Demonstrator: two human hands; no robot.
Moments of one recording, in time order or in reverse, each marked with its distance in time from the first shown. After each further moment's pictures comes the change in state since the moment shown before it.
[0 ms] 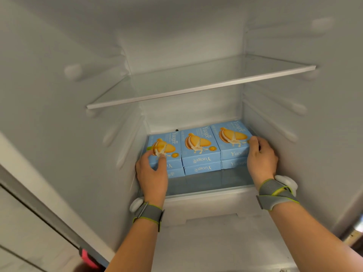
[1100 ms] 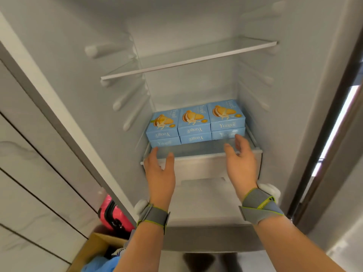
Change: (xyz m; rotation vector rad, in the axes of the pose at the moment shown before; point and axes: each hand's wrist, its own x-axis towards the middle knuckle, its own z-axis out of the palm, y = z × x) left_hand -0.132 0.011 -0.041 -0.009 -0.066 -0.078; right_hand -0.120 0.017 -0.052 0.233 -0.227 -0.004
